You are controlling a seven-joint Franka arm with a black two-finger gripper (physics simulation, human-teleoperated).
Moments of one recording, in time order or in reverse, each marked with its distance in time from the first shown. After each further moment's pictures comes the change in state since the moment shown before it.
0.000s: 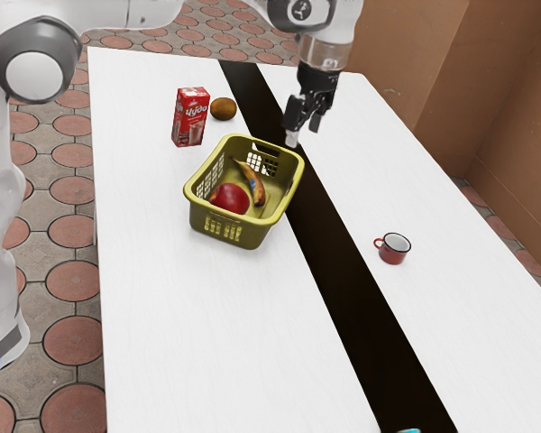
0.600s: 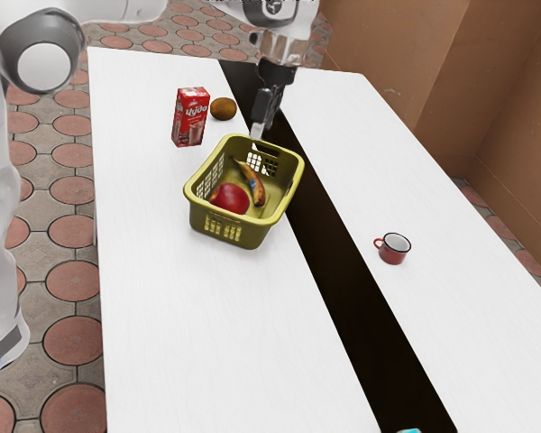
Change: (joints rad) arm 0.103 -0.027 0.110 -0.131 -0.087 -0.053 -0.074
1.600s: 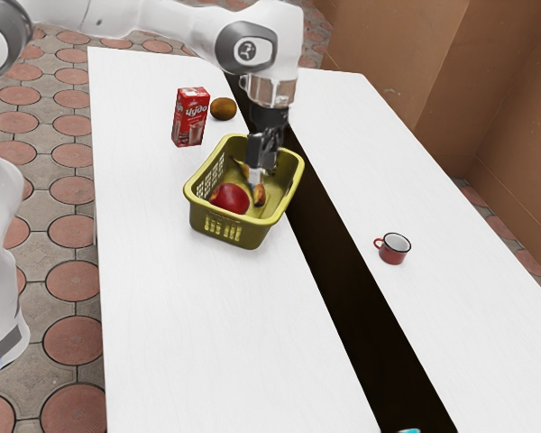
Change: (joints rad) arm -0.047 -0.217 -0.110 -0.390 -0.006 0.339 -0.029
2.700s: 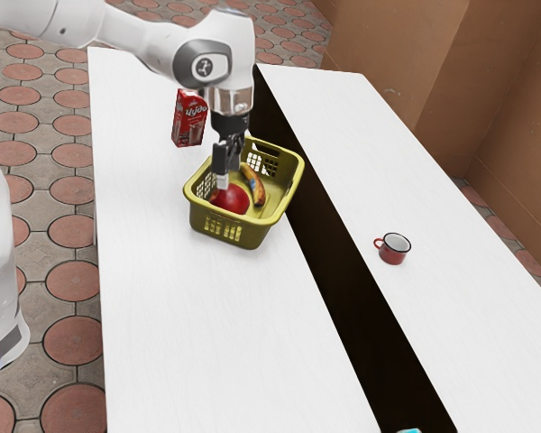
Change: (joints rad) arm 0.337 -0.137 -0.220 -0.269 -0.014 0.178 0.015
